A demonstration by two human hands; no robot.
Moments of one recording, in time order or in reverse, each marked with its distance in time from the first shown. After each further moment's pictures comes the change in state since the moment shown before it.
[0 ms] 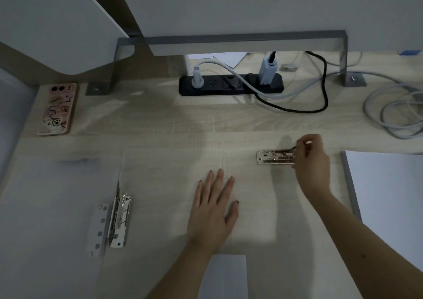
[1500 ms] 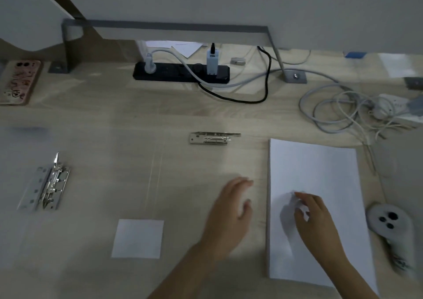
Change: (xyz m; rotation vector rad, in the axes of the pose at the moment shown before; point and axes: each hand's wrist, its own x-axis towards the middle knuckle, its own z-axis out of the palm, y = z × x) left_hand -0.005 0.219 -0.021 -0.811 0.019 -0.057; right_hand -0.040 0.153 -0.178 -0.312 -0.340 -0.050
